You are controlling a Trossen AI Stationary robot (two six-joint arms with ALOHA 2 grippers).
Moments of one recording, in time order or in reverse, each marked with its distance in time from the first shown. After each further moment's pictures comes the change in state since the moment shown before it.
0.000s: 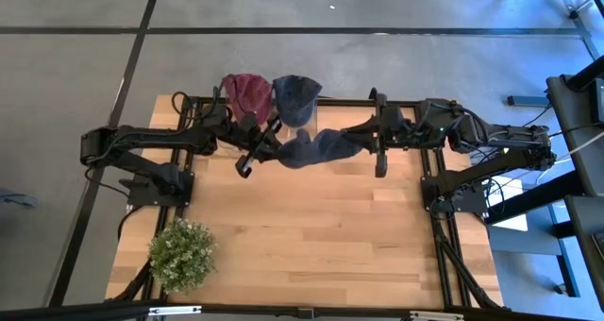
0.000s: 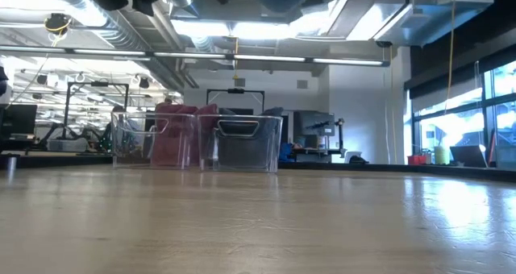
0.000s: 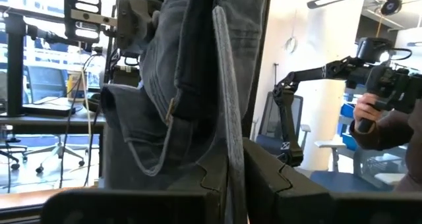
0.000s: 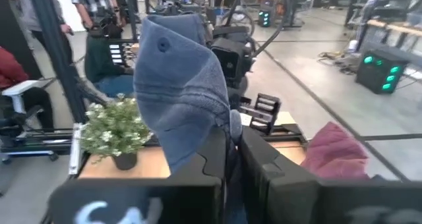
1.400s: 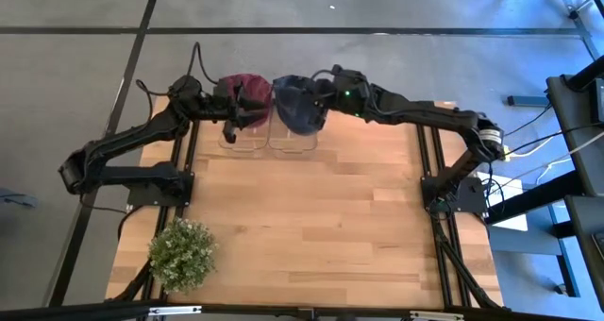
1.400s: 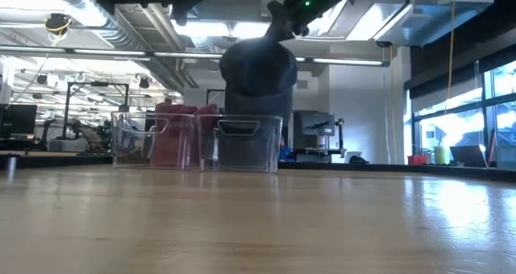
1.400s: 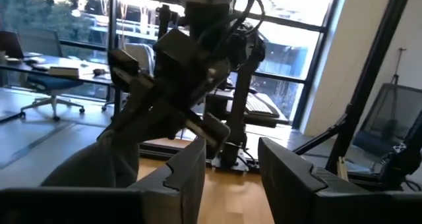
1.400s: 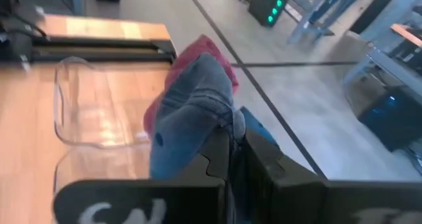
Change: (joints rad) left arm 0.374 -0.270 0.001 -0.479 -0.025 0.083; right arm -0.386 0.492 0.099 0.128 0.092 -0.287
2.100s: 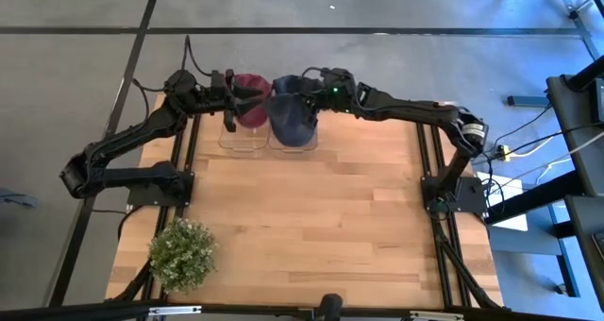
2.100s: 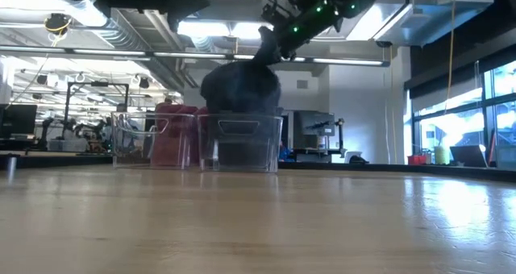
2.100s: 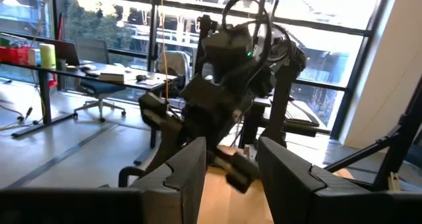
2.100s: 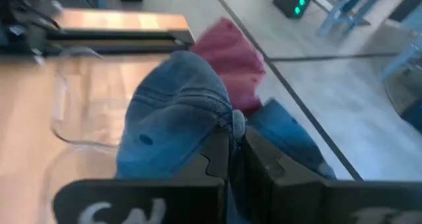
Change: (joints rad) left arm 0.109 -0.003 0.000 -0.001 -0.044 0.018; right arm -0.075 0.129 0.000 0.104 -0.165 0.027
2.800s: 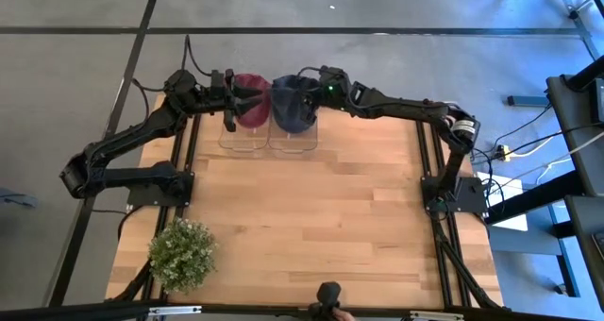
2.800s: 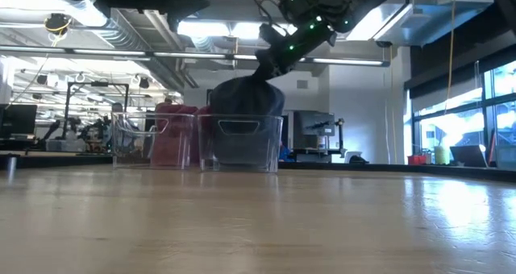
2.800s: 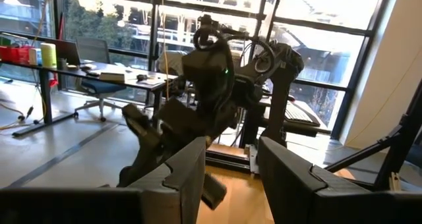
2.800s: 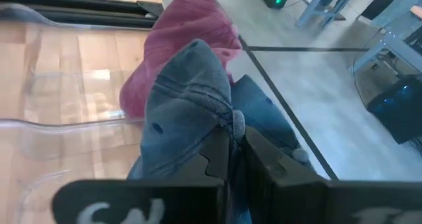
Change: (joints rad) left arm 0.002 0.000 0.000 0.000 0.000 0.000; right arm -0.044 0.075 0.000 0.046 0.060 -0.083
